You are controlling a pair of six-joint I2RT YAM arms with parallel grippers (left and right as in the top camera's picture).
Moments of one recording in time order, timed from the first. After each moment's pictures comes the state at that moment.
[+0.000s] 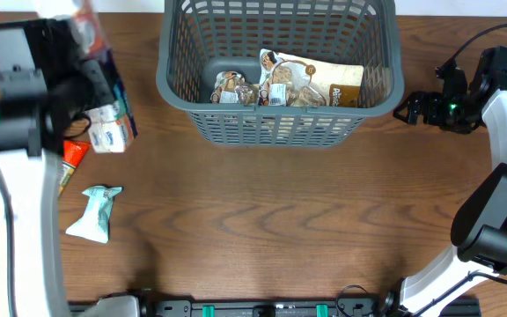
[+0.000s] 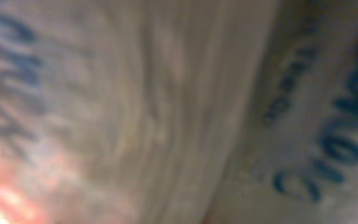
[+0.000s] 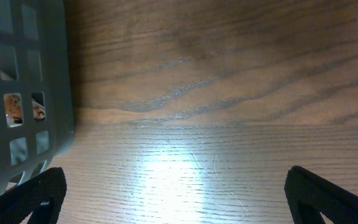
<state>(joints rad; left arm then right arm) 0.07 1.38 1.63 -0.99 0.12 -0.15 -0.35 1.92 1.53 -0.93 -0.34 -0.19</state>
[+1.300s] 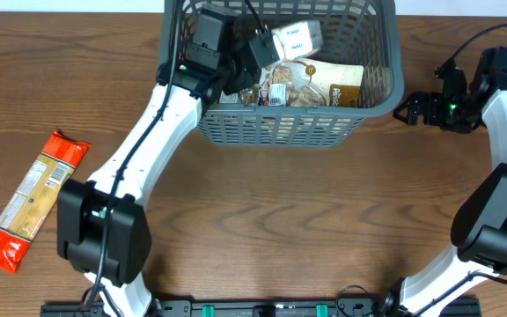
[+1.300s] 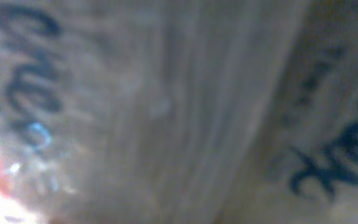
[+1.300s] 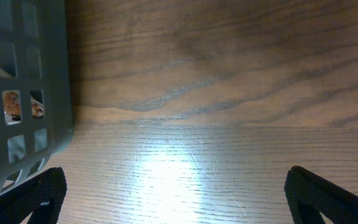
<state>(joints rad) -0.40 1.89 1.63 -0.49 0.12 0.83 -0.35 1.92 1.53 -0.93 -0.34 -0.21</state>
